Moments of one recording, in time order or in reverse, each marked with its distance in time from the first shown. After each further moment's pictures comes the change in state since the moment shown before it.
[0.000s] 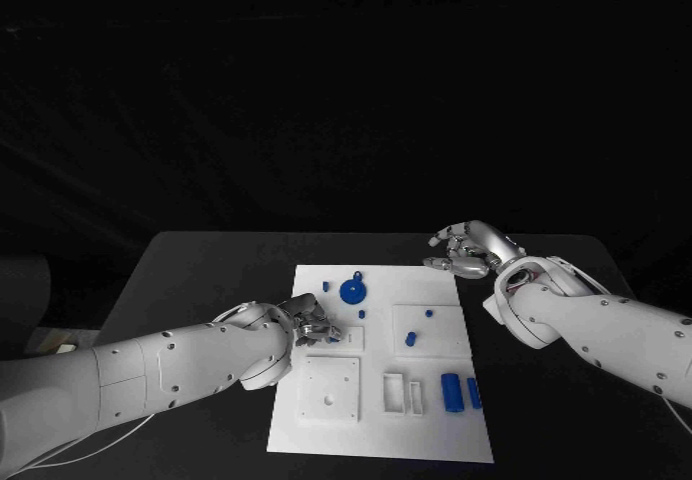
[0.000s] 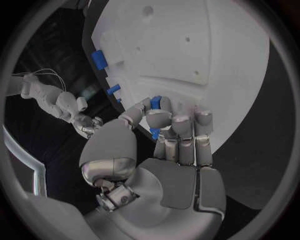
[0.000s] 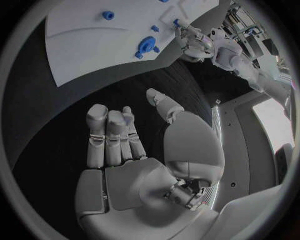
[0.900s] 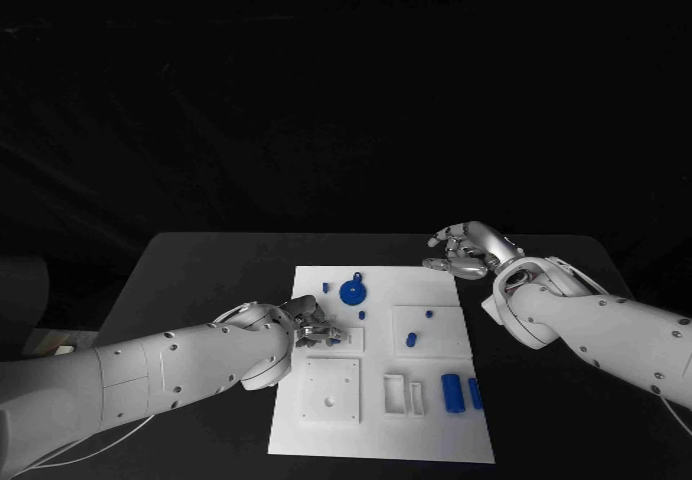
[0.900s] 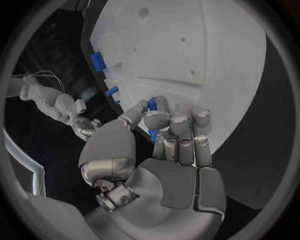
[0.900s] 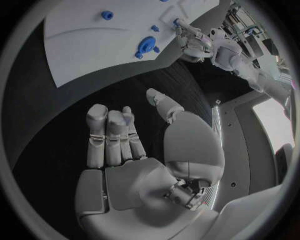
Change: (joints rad) left arm 0.000 0.012 0.001 -0.014 -0.012 0.020 -0.013; left_hand -0.029 -0.064 -0.007 0.075 -0.224 0.067 -0.036 0.012 -0.013 -0.002 0.002 0.020 -0.024 0.011 -0.021 0.011 -0.017 0.033 0.000 0.000 0.011 0.000; right arm 0.000 0.001 0.000 -0.002 0.000 0.001 0.000; right_hand 0.000 0.000 -0.002 0.002 0.000 -0.002 -0.002 0.000 -0.001 0.000 0.000 0.000 -0.001 0.000 0.000 0.000 0.000 0.000 0.000 0.001 0.000 0.000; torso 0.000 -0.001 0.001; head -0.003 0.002
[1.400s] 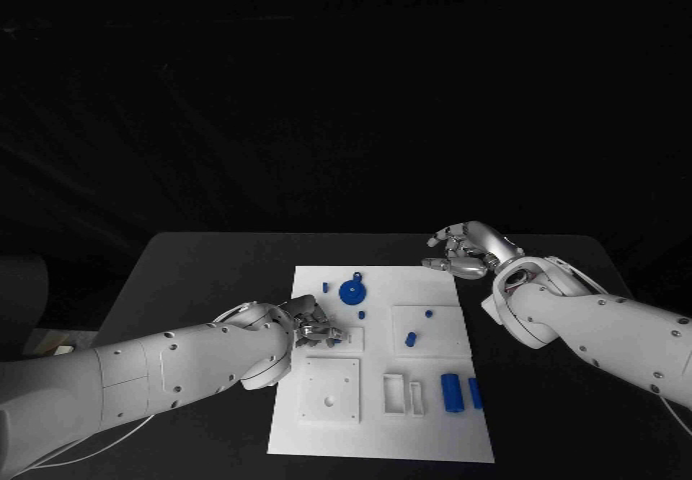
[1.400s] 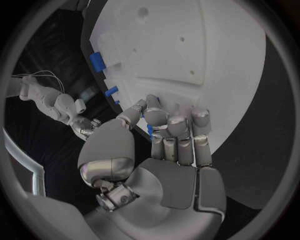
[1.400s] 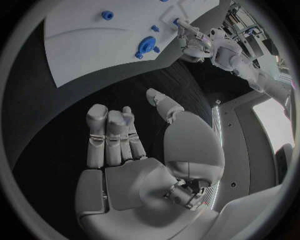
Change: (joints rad) left arm 0.000 0.001 0.002 -0.003 0.000 0.001 -0.002; left_hand -0.009 -0.027 0.001 0.030 -0.001 0.071 -0.061 0.005 0.000 -0.062 -0.052 0.005 -0.003 0.013 -0.026 0.004 -0.002 0.000 0.000 0.000 -0.001 0.000; right arm 0.000 0.000 0.000 -0.001 0.000 0.000 0.000; right_hand 0.000 0.000 -0.001 0.001 0.004 0.002 0.002 0.000 0.000 0.000 0.000 0.000 -0.001 0.000 0.000 0.000 0.000 0.000 0.000 0.003 0.000 0.001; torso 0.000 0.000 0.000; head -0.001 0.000
